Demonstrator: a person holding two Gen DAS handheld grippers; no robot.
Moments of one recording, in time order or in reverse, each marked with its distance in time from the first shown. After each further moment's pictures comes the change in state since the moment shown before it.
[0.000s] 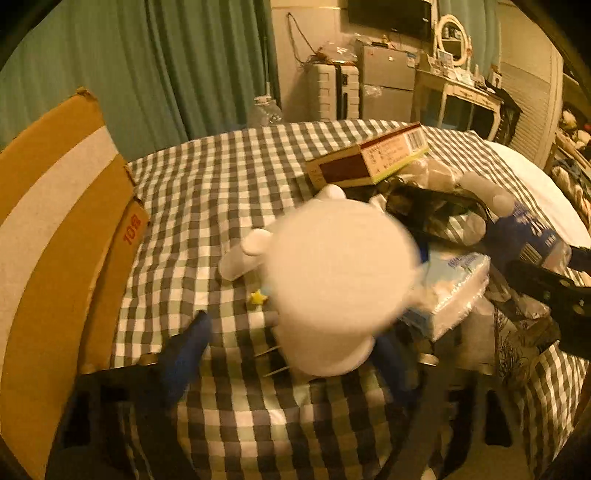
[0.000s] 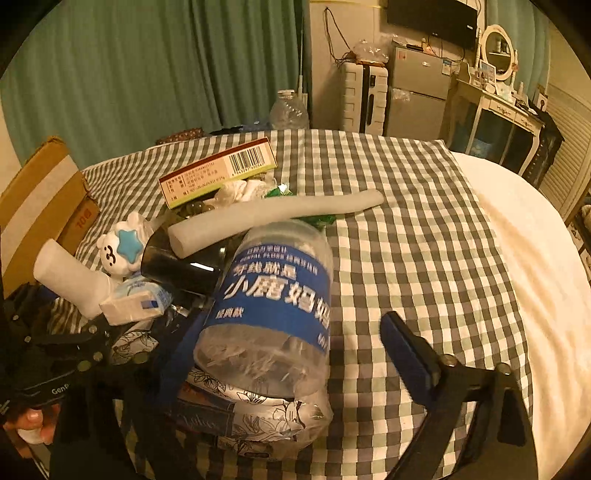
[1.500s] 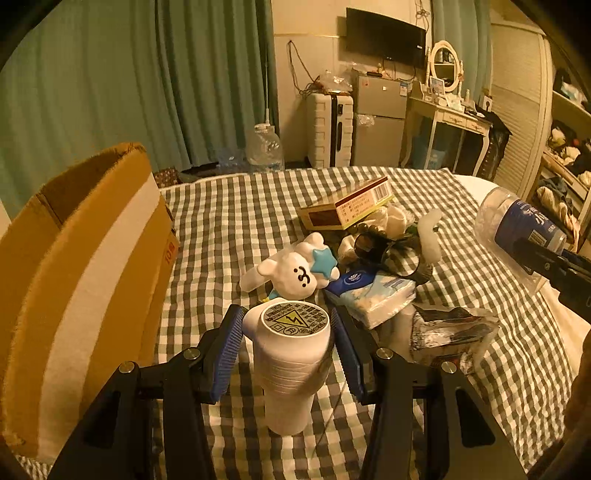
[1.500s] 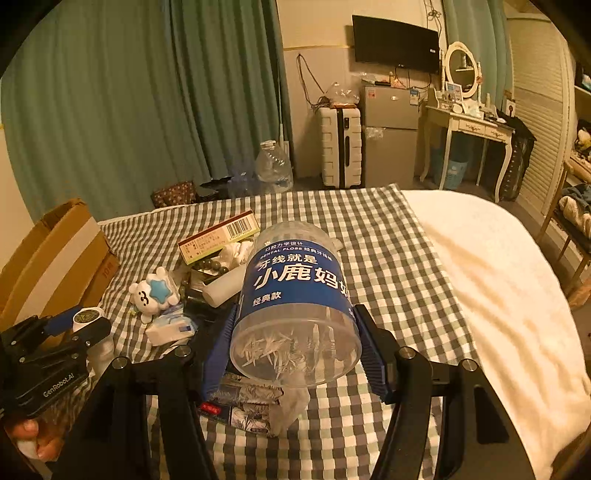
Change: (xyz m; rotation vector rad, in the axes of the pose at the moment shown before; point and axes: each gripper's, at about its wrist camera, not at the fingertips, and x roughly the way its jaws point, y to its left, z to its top) left arm -0.072 0.004 0.015 -0.021 -0.104 -0.021; right arm -0.081 -0.022 0.000 0.095 -0.192 -0.025
